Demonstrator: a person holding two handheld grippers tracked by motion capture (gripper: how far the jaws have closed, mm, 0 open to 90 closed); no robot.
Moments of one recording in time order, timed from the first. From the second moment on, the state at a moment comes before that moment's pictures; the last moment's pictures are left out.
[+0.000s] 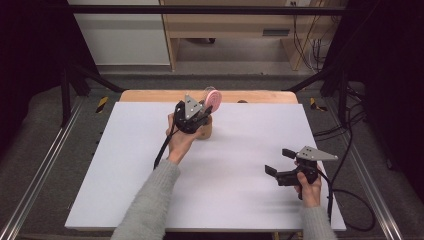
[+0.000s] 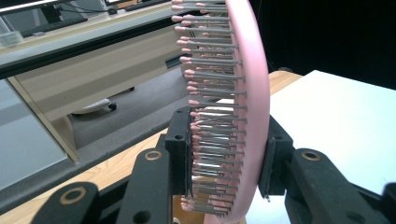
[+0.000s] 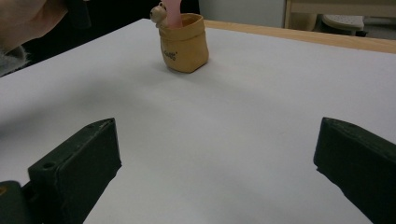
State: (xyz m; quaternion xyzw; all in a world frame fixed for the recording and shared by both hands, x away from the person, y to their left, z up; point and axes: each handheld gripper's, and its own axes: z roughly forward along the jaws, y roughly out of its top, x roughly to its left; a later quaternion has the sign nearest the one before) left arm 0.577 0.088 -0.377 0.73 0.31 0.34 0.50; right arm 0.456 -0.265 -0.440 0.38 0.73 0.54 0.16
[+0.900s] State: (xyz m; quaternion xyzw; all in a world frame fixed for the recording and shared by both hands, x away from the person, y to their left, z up) left arm 0.574 0.082 -0.376 0.74 0.30 0.34 0.51; right arm 0.456 -0.265 -0.439 0.38 0.73 0.54 0.16
